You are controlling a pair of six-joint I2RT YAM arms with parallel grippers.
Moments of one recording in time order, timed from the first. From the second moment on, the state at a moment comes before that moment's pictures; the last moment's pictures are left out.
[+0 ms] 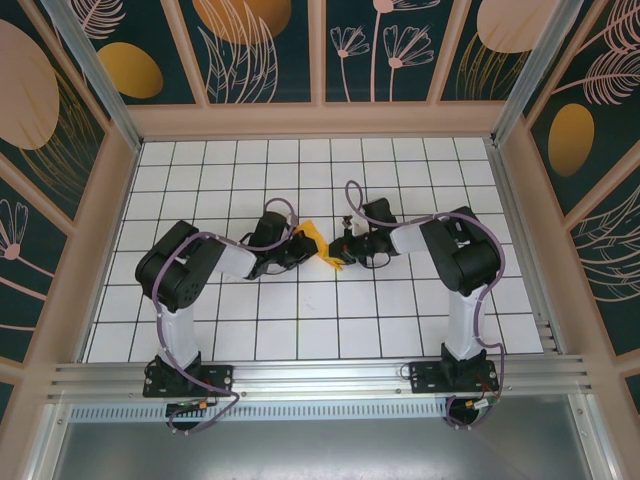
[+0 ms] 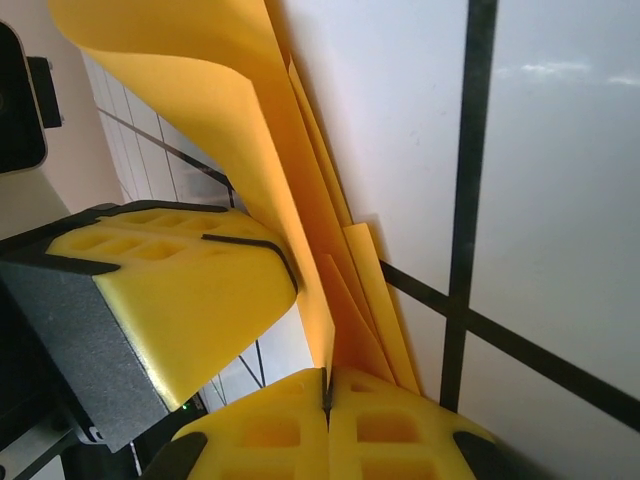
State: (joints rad) left arm -0.56 1.94 0.79 0.47 0.46 -1.04; right arm 0.46 1.99 0.94 0.09 -0.86 0.75
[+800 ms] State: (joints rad) left arm -0.56 1.94 0.90 0.25 0.42 -1.02; right arm 0.47 1.92 0.99 -0.14 -0.75 0.47
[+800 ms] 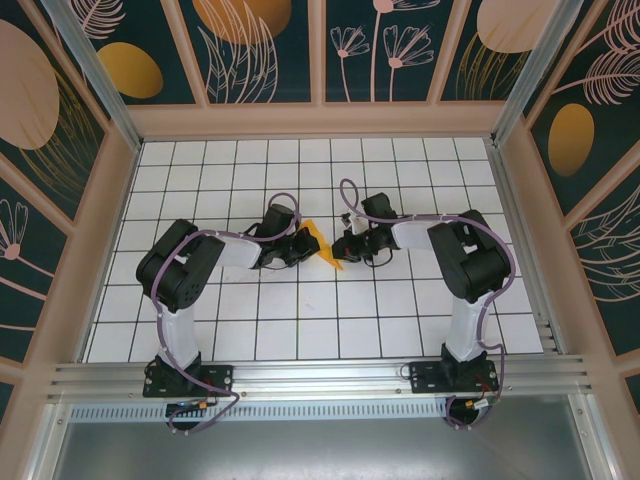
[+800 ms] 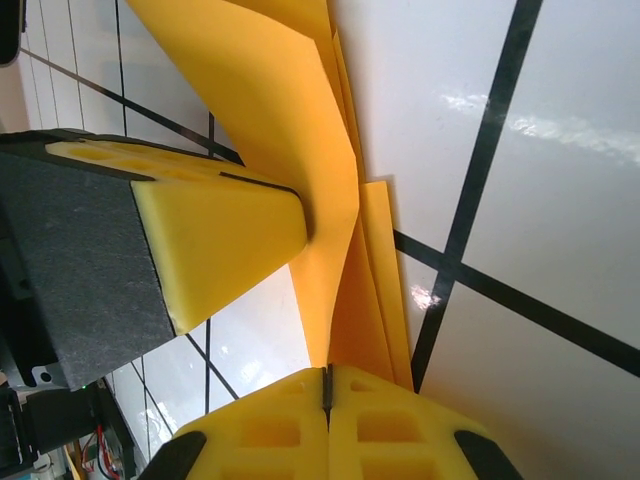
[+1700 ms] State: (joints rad) left arm -0.56 1.94 0.90 0.25 0.42 -1.02; right arm 0.47 1.86 0.94 -0.17 -0.73 0.39
